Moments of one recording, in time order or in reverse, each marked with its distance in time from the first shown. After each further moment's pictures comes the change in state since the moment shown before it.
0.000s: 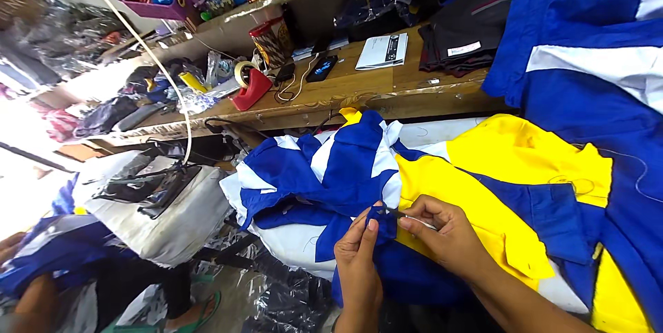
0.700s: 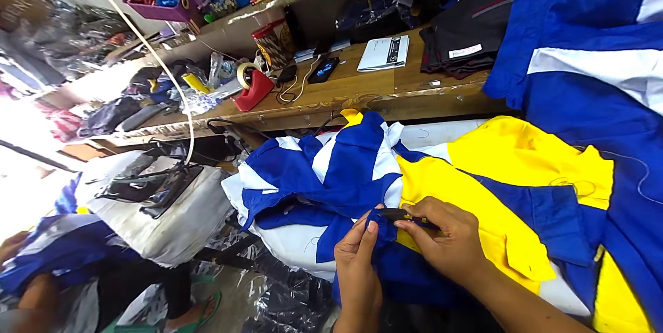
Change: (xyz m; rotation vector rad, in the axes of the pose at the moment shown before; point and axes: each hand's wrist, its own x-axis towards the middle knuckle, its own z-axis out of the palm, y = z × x) left_hand -0.002 0.006 0.000 -0.032 0.030 -0.061; right_hand 0.001 0.016 -0.002 -0.661 0.155 -0.430
